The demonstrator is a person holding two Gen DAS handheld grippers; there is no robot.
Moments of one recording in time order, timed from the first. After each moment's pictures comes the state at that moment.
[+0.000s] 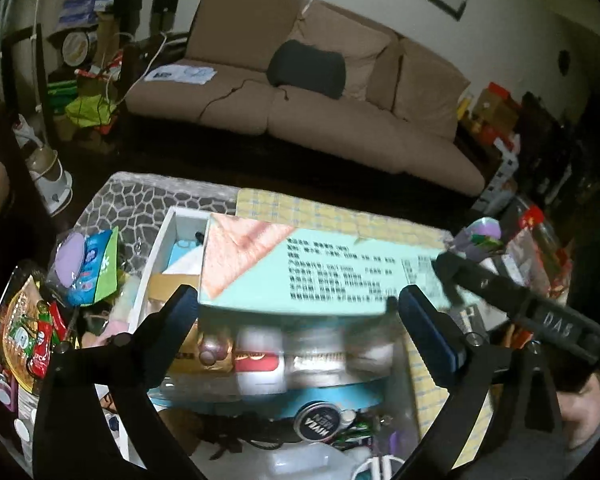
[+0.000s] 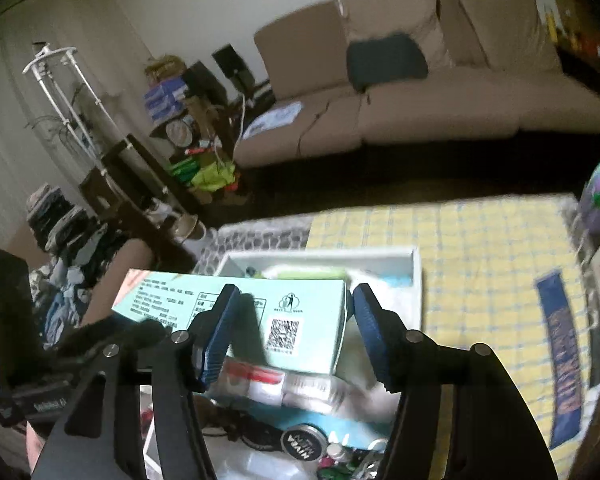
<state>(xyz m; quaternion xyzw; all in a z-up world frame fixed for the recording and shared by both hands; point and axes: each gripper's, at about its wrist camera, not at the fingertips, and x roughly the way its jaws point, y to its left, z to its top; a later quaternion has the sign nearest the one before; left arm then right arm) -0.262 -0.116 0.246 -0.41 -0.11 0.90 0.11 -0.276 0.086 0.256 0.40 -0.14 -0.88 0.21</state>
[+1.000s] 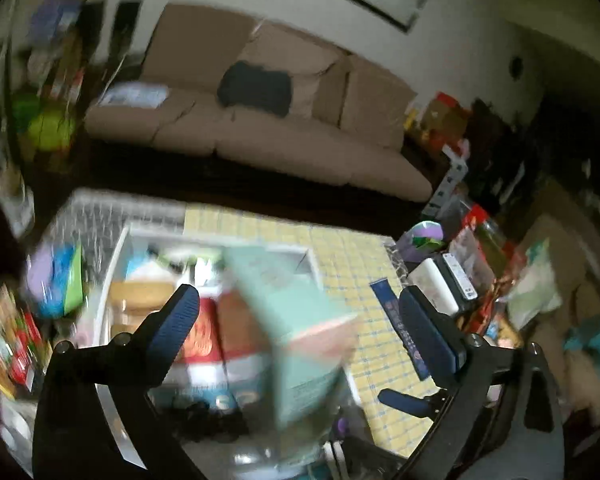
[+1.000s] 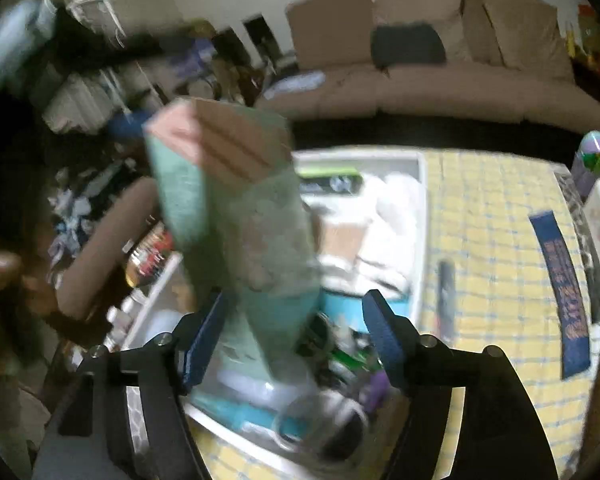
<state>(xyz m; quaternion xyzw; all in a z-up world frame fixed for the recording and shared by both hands) -0.225 -0.104 0.275 -0.39 -0.15 0.89 0.19 -0.132 0.074 0.224 0.39 -0.07 -0.89 0.25</state>
